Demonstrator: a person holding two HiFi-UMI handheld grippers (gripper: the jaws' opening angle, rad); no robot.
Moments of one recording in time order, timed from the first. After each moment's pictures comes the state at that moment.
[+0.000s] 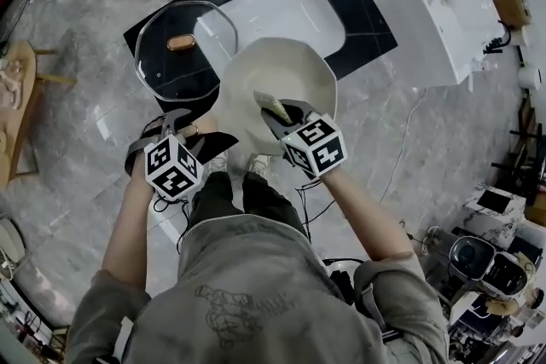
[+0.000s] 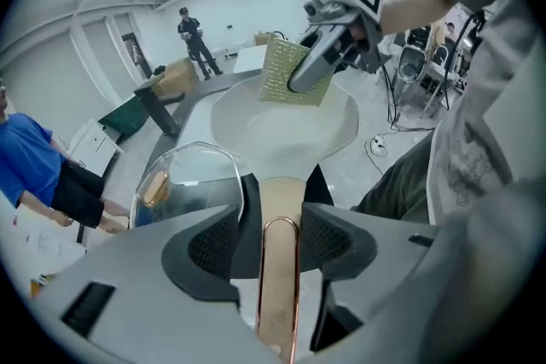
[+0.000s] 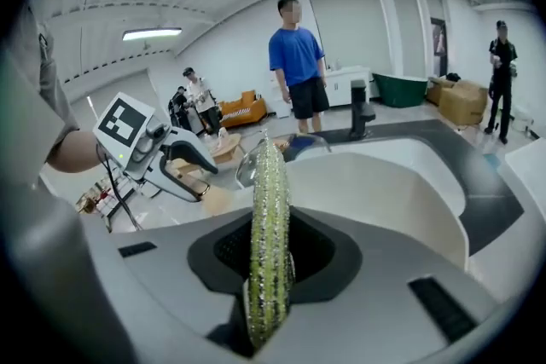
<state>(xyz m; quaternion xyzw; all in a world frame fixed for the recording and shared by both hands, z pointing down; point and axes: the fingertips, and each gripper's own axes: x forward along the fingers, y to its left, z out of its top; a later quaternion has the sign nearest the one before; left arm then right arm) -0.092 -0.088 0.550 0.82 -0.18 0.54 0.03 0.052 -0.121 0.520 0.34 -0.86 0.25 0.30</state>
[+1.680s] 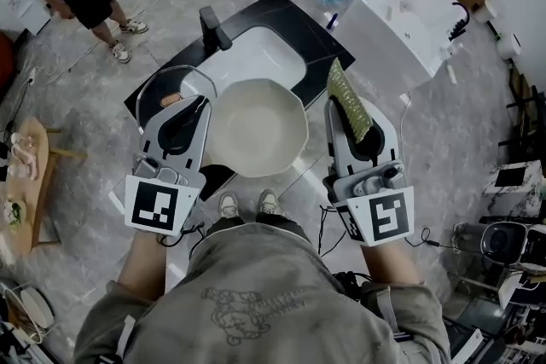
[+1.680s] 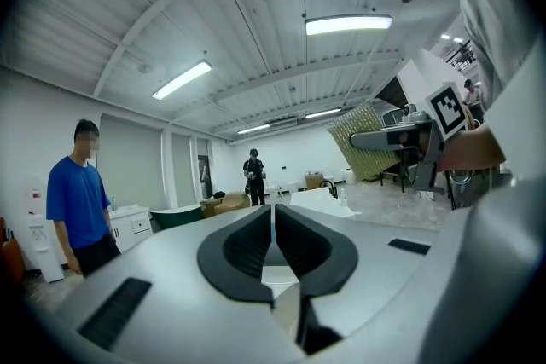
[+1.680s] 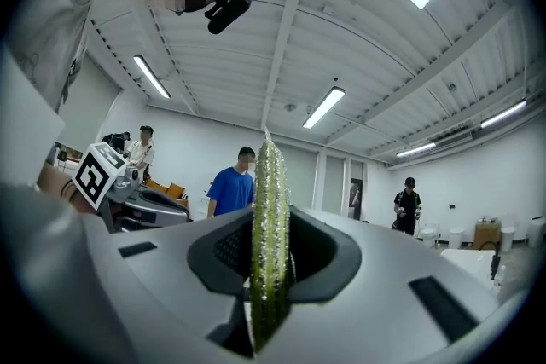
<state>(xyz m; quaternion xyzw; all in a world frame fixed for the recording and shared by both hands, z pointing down) -0.008 -0.129 0.221 0.93 -0.36 0.07 -0.07 0.157 -0.072 0.167 0.61 -0.79 -0.10 0.01</state>
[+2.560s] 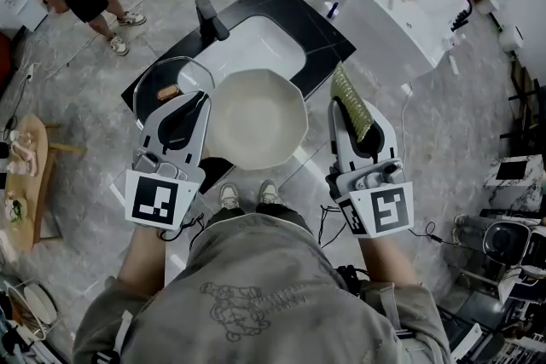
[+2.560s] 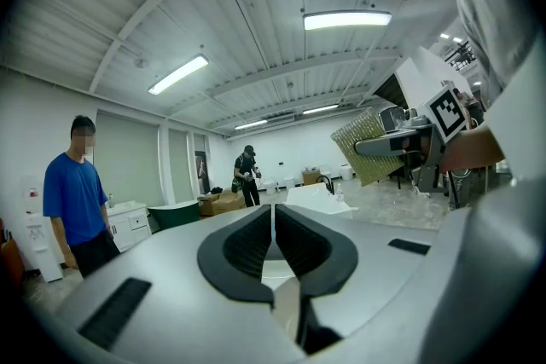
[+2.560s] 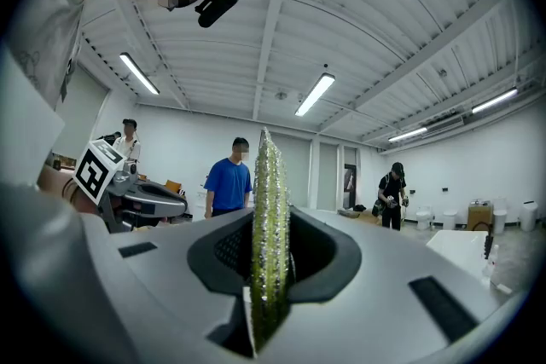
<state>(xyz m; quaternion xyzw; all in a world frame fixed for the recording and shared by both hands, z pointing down) 0.000 -0.130 0.237 0.93 -0.35 0.09 -0.06 0.178 -0.068 0.201 0.62 -0.78 -0.06 0.02</state>
